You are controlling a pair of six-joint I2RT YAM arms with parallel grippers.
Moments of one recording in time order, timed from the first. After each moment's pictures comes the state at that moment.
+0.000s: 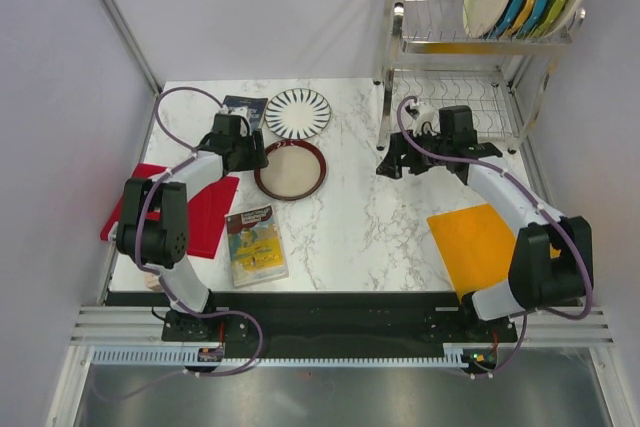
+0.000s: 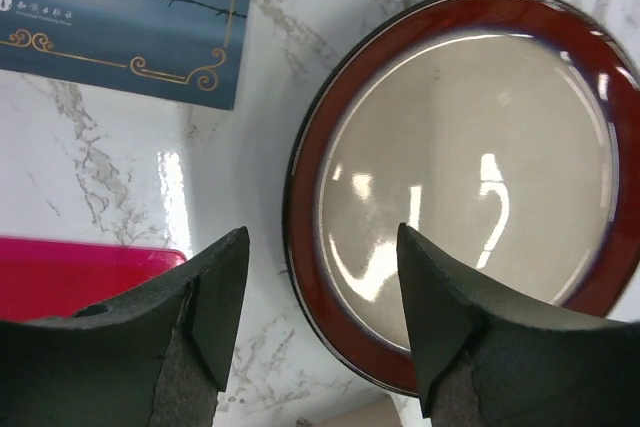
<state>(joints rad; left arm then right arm) -0.17 1.73 1.08 -0.15 0.07 -0.25 0.19 1.43 1.07 -0.33 -0.59 0.07</state>
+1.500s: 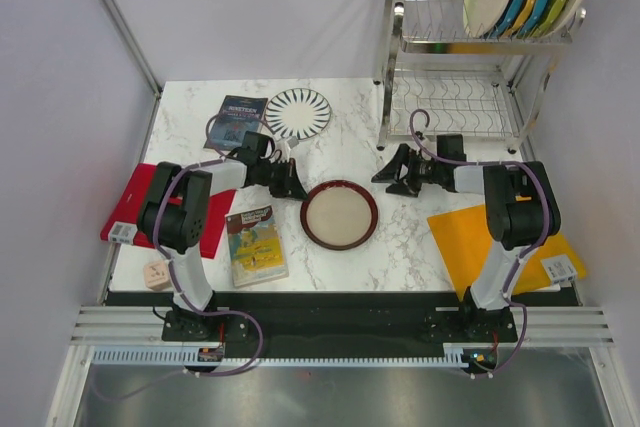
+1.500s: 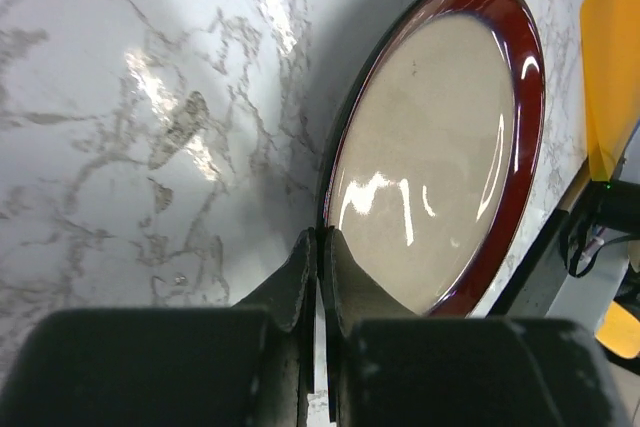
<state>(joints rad) -0.29 1.89 1.05 -0.15 0.71 -0.22 0.08 1.87 0.90 0.13 -0.85 0.55</state>
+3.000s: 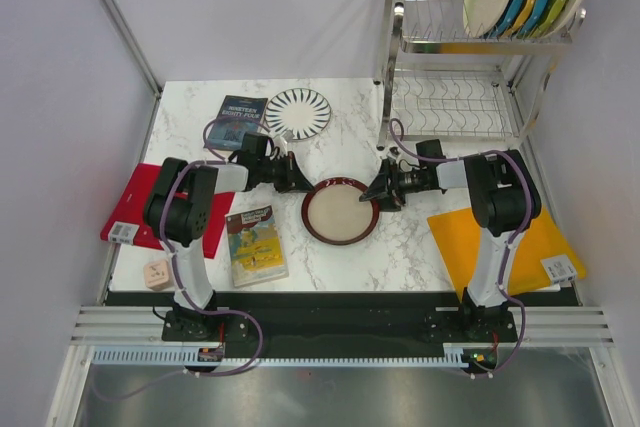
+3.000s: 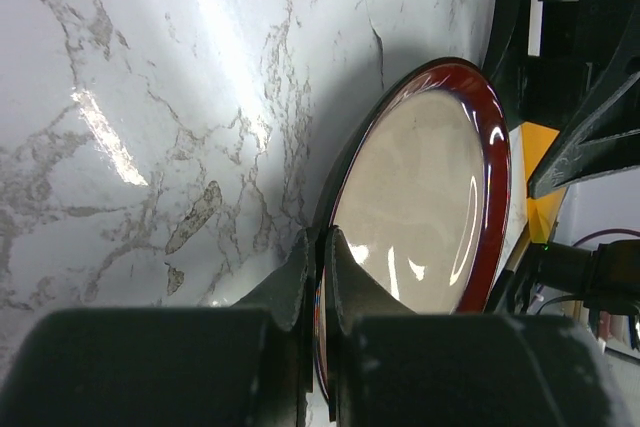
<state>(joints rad) -0.29 1.95 1.00 0.14 0.75 -0.46 0.17 2.03 0.99 -0.05 -1.09 0.50</state>
